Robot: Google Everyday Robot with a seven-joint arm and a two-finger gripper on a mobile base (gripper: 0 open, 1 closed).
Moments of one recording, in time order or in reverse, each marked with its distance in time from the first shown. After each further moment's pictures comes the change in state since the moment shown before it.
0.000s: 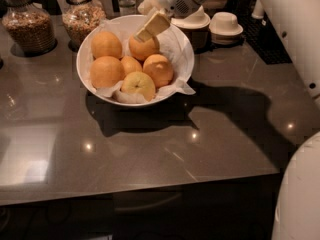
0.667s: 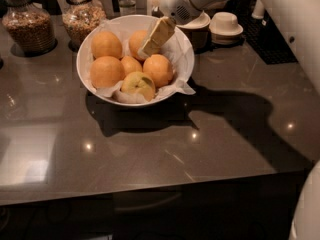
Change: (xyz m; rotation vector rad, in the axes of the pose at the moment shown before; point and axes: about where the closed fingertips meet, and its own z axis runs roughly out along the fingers) arm 0.005 0.015 0.000 0.003 0.027 0.027
